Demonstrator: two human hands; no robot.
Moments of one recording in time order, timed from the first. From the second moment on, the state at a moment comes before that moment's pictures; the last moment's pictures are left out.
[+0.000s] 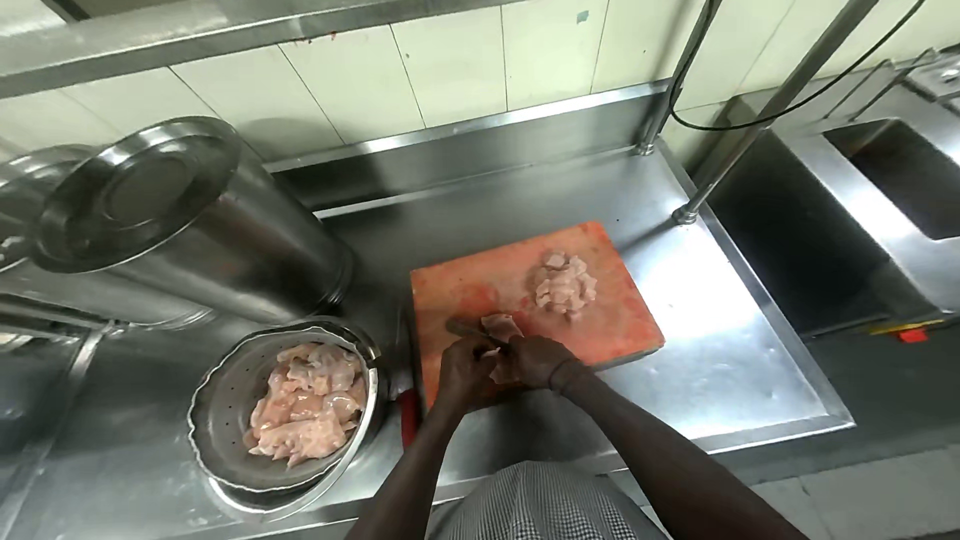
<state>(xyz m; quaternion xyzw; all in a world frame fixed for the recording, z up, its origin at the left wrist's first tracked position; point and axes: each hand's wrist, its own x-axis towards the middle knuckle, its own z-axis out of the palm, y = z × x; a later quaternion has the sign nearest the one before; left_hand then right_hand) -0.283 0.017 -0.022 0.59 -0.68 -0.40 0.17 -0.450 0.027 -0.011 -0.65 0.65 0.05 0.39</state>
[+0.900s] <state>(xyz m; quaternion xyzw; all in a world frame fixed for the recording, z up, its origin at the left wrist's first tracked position) -0.238 0.004 -0.023 0.61 -0.70 -0.35 0.11 -0.539 0.158 -0.050 -0.50 0.73 -0.21 0.42</state>
